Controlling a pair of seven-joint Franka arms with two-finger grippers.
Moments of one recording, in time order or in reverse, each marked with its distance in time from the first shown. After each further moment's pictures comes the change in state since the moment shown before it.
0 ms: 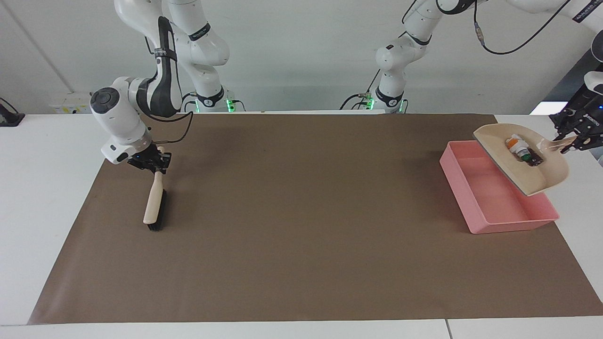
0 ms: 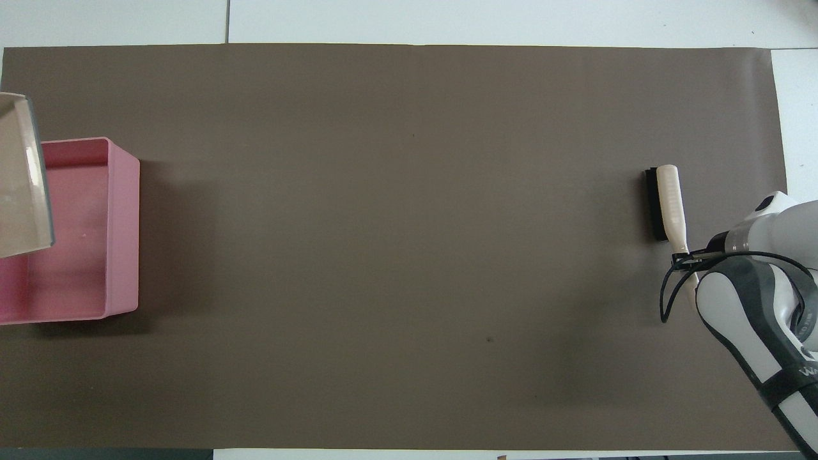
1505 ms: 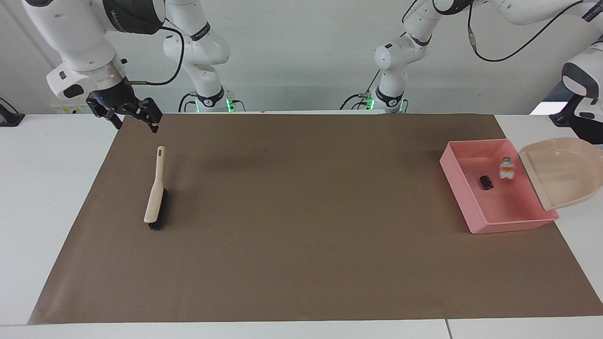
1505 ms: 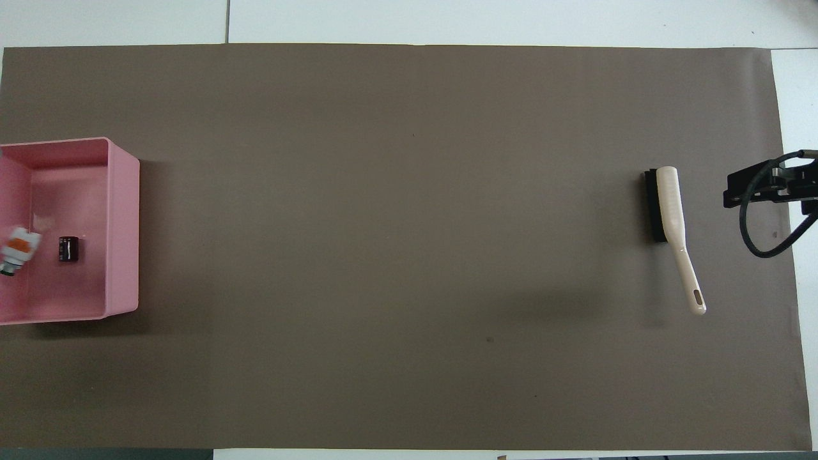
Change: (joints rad) left arm -0.083 -0.060 0.000 -0.256 0.827 0.581 -0.099; right arm 0.132 0.016 0.018 0.741 0.000 -0.718 0.301
